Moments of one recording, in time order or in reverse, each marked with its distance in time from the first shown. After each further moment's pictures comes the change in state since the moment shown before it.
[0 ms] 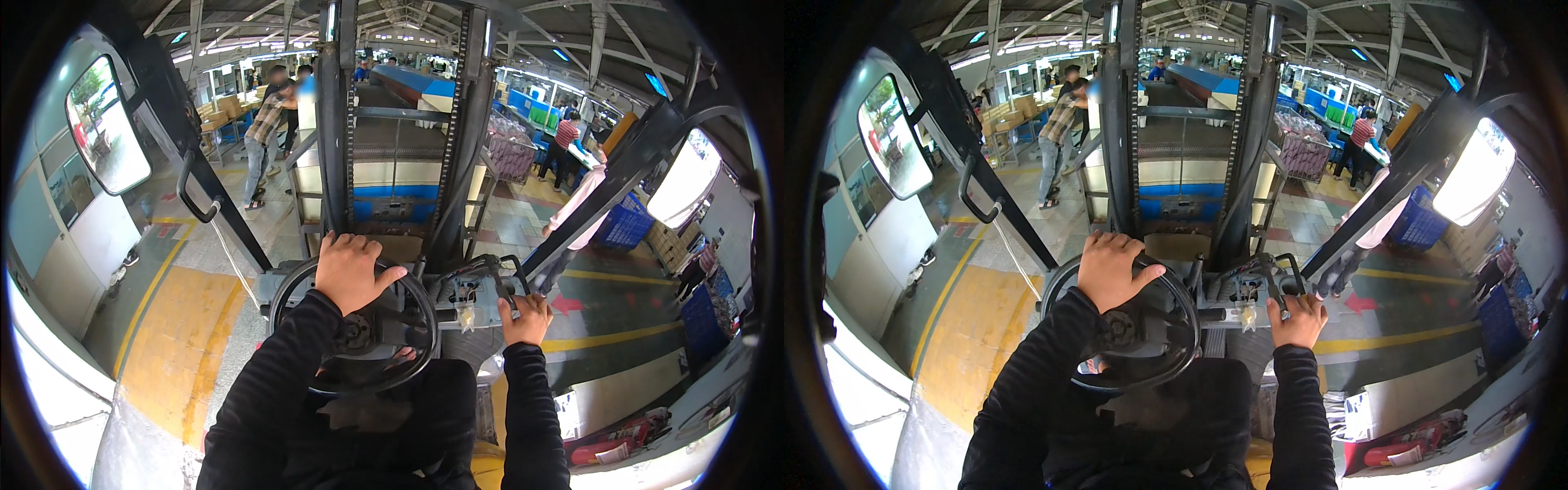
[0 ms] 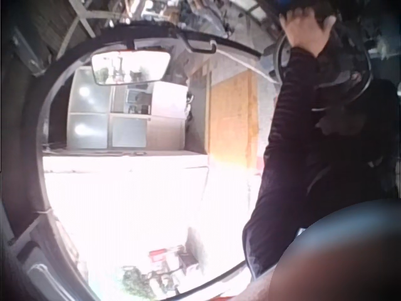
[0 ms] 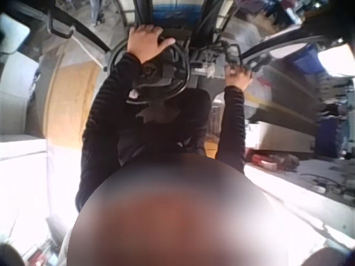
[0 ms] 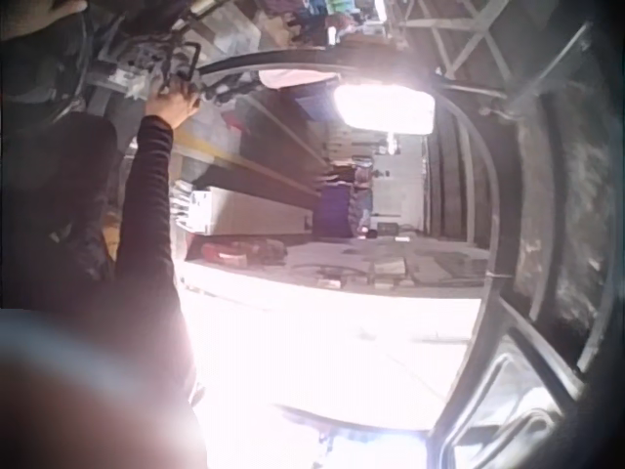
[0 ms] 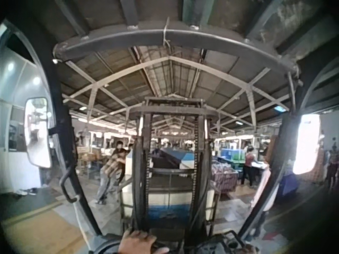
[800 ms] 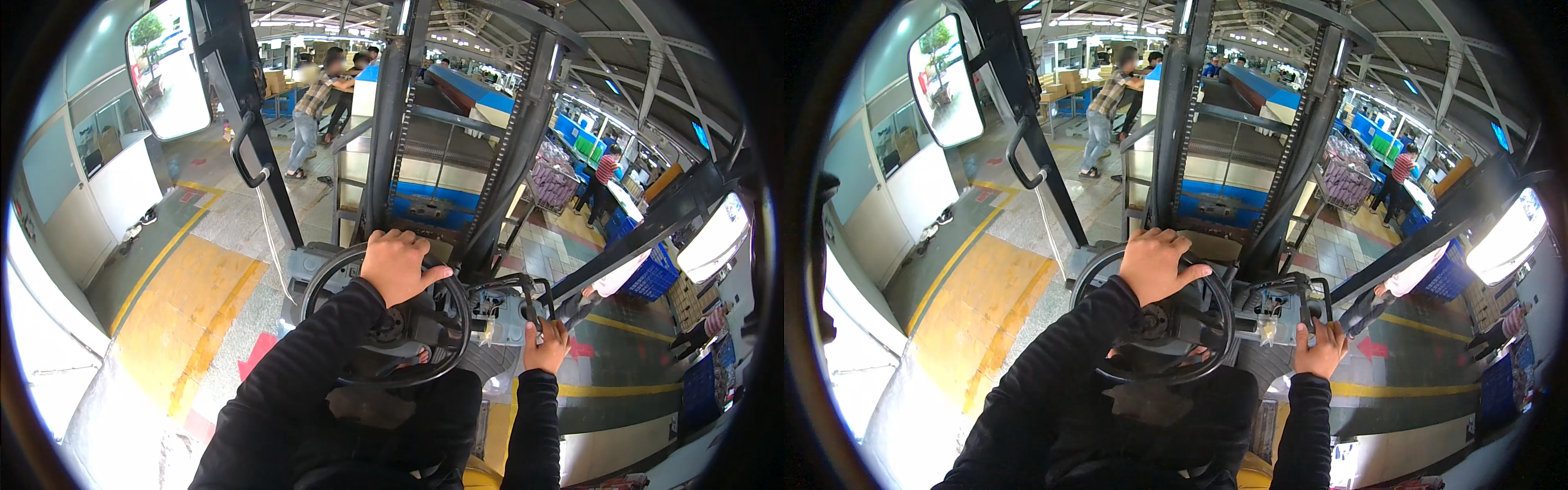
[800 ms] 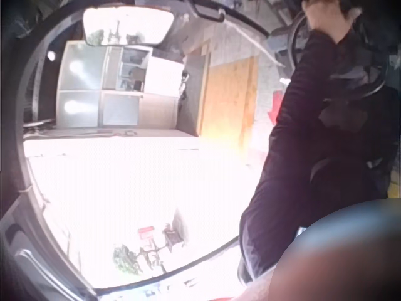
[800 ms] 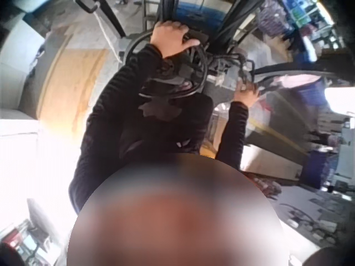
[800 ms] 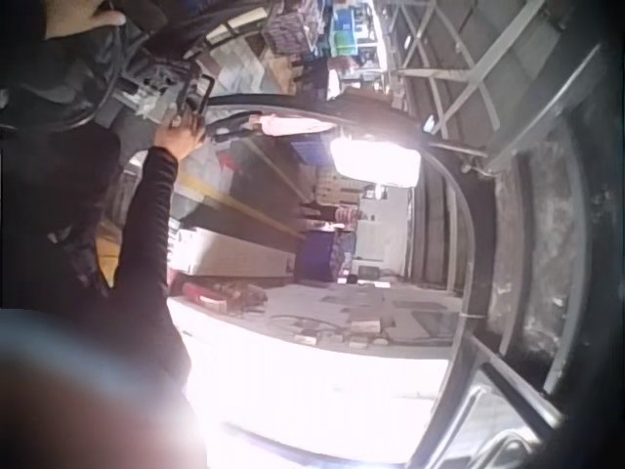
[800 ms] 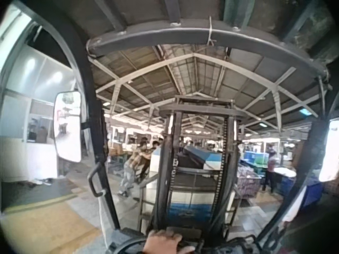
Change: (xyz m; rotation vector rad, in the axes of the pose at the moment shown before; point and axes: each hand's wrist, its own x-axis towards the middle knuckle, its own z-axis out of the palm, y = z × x) left_hand 0.040 -0.025 0.044 -0.005 0.001 -0.099; right_hand 0.035 0.016 0.057 0.027 -0.066 -0.003
